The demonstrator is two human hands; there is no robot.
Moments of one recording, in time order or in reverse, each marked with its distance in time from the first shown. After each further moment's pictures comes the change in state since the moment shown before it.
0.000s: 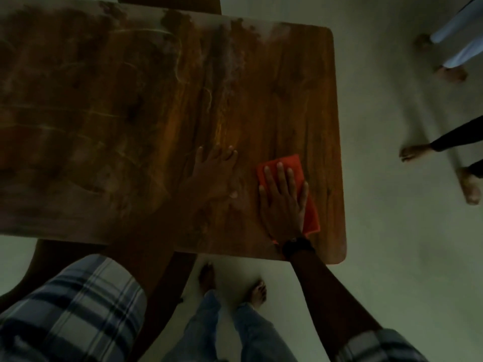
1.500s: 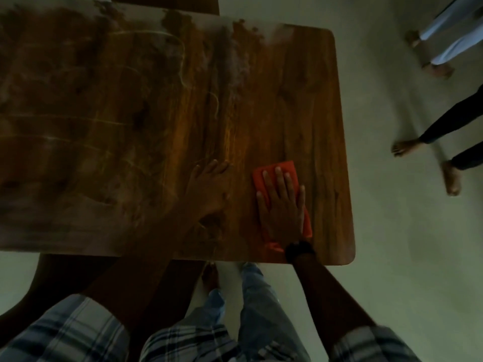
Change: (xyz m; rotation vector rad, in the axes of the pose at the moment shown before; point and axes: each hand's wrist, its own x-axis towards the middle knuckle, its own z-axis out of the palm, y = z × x) left_hand -0.019 -0.035 0.004 -0.159 0.005 0.036; right_hand 0.006 -0.028 0.001 -0.017 -0.111 0.001
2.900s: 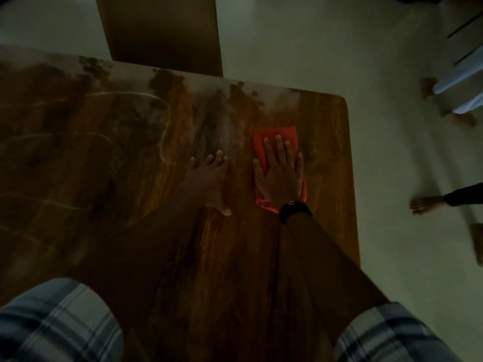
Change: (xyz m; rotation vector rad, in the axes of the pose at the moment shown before) left_hand 0.215 -0.029 -0.109 0.100 -0.106 -0.090; right_hand 0.316 0.021 -0.031 0.010 0.039 0.003
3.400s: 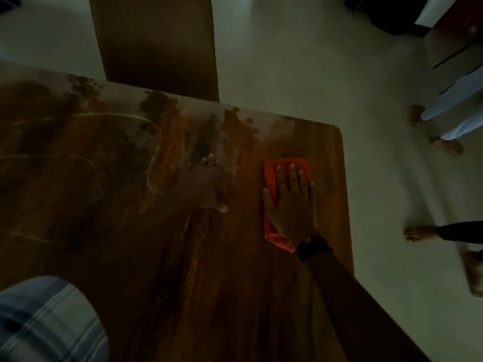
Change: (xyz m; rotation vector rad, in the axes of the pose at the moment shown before) left_hand 0.058 -0.017 -0.033 -0.065 0.037 -0.029; right_hand 0.015 0.036 -0.019 -0.067 -0.093 -0.006
